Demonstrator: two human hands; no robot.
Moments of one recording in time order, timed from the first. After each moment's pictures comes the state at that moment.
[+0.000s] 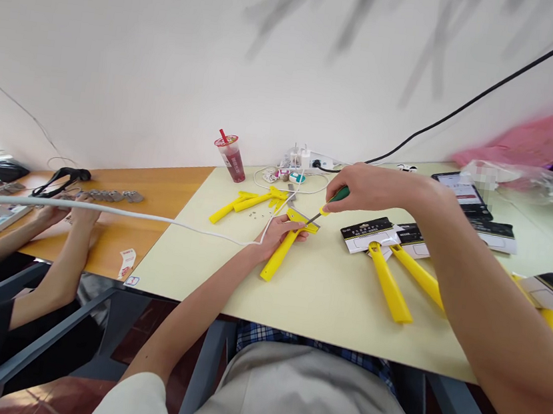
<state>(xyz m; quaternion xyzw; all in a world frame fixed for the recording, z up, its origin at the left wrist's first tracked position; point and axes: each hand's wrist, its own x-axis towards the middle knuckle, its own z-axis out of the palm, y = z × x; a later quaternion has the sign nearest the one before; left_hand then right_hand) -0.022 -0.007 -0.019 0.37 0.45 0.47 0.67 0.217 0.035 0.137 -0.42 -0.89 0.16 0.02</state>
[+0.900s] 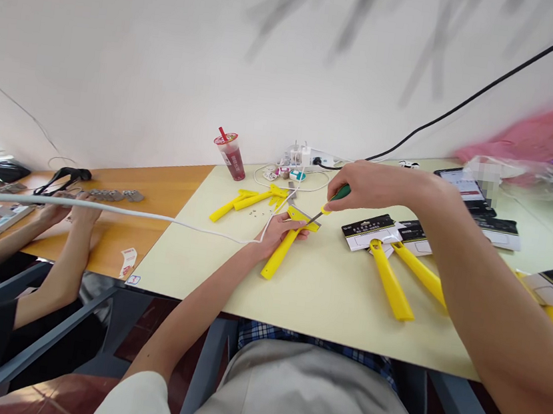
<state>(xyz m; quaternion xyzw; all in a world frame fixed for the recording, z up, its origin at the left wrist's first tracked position) -0.022 -0.007 -0.020 0.37 0.44 0.47 0.67 0.216 0.037 0.135 -0.42 -0.89 0.17 0.01</state>
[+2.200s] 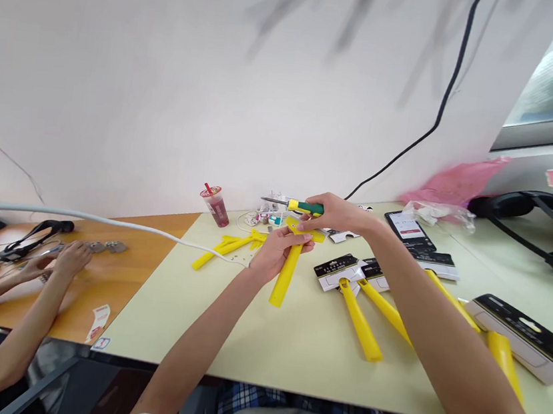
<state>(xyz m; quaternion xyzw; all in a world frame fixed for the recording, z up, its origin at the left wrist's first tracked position) 0.046 0.005 0.065 0.41 0.33 0.51 0.68 0.244 0.069 0.126 -0.36 -0.81 0.37 0.27</state>
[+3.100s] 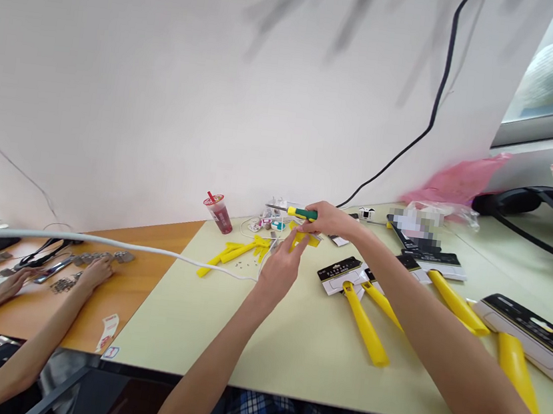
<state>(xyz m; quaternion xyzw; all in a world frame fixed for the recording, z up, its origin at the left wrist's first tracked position) 0.035 -0.007 0.026 0.78 0.45 0.41 0.14 0.230 0.098 0.092 -0.41 -0.77 0.38 0.31</state>
